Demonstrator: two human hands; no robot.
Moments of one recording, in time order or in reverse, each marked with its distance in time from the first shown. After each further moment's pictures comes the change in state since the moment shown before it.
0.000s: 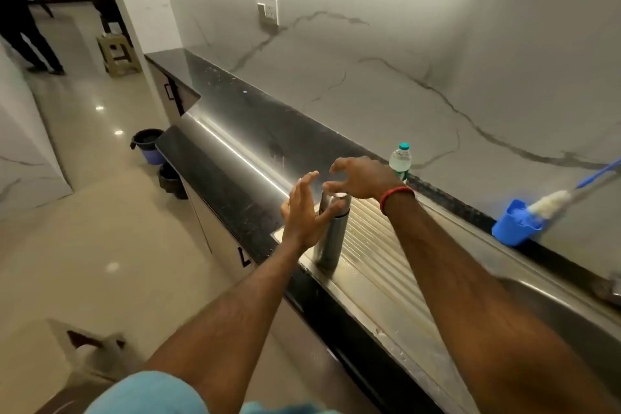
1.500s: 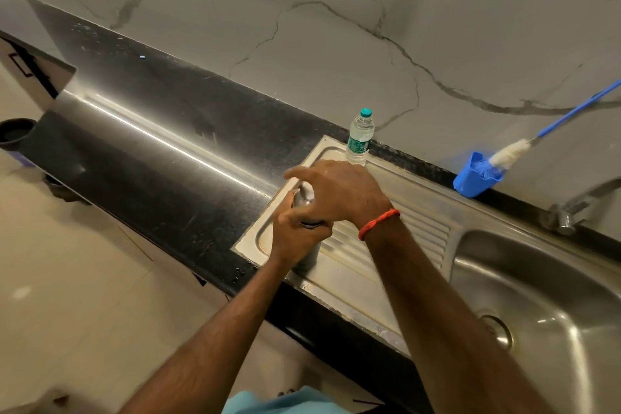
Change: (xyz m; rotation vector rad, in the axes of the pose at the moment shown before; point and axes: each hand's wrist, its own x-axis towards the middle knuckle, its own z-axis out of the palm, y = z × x) left_hand 0.026 -0.033 0.032 -0.387 -0.196 0.075; right_hand 0.017 -0.013 0.028 -0.217 -0.081 0.047
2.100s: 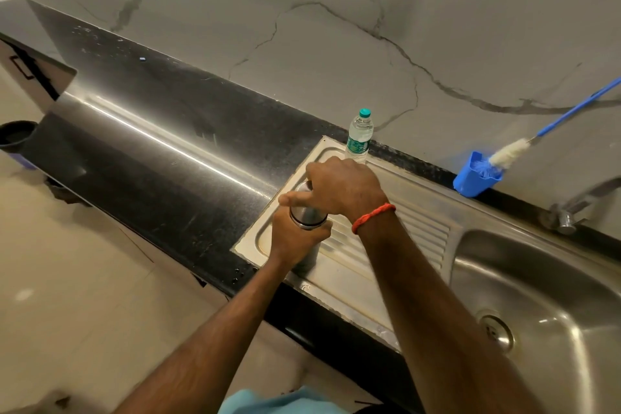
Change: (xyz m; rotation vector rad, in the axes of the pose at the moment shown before) left_hand -0.004 -0.006 0.001 -0.035 -0.003 -0.083; right_hand 0.004 -0.008 -0.010 0.030 -0.116 0.222
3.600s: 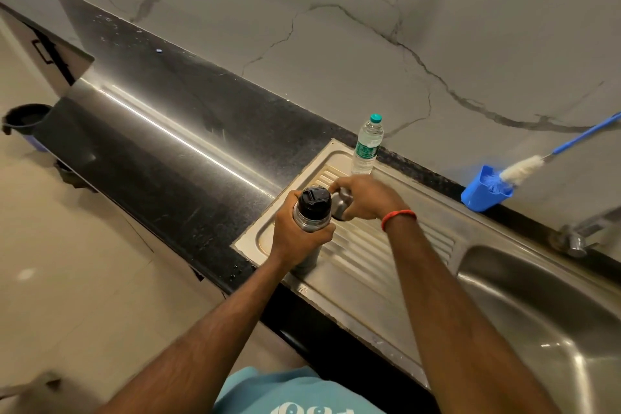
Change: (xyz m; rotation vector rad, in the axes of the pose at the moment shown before) left_hand 0.002 -0.002 0.003 -0.099 -0.007 0.041; right_hand 0.054 0.076 0.066 0.281 -0.071 0.002
